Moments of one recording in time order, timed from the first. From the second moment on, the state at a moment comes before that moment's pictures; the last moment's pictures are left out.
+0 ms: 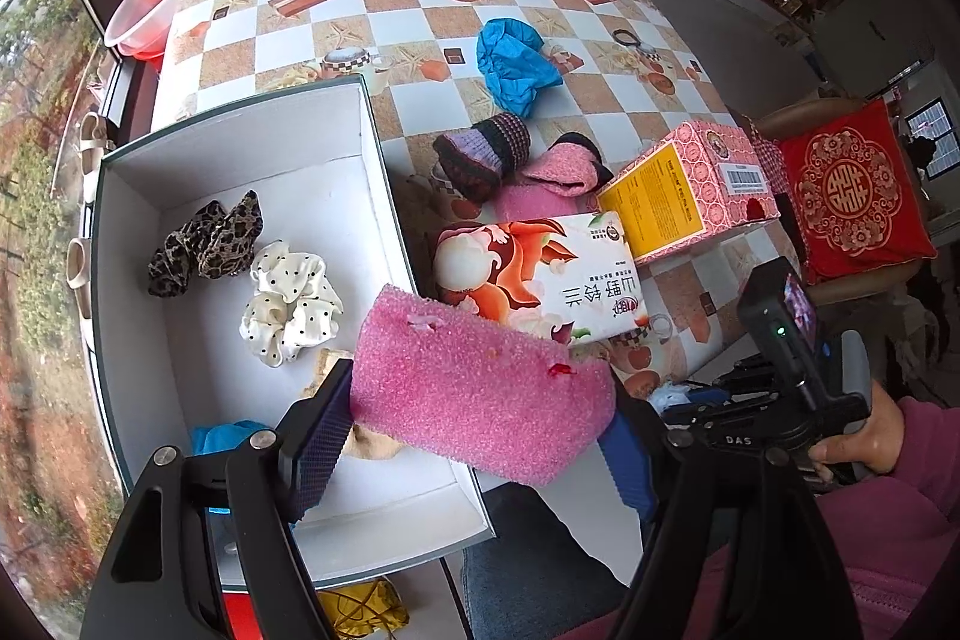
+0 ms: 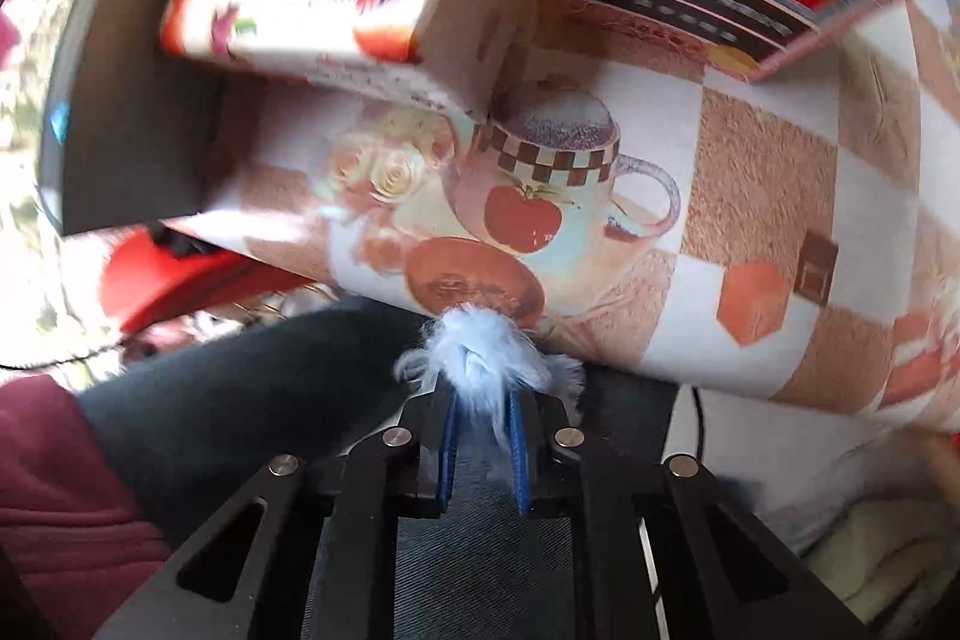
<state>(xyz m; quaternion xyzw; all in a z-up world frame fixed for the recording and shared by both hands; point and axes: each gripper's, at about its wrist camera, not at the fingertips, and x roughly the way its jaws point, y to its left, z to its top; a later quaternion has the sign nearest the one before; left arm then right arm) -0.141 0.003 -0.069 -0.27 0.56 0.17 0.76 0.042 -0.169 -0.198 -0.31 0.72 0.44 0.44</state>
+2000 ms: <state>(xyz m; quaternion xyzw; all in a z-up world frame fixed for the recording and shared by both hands) -0.222 0.054 -0.057 -0.35 0.48 0.39 0.71 0.004 0.006 -0.003 -0.22 0.59 0.67 0.39</state>
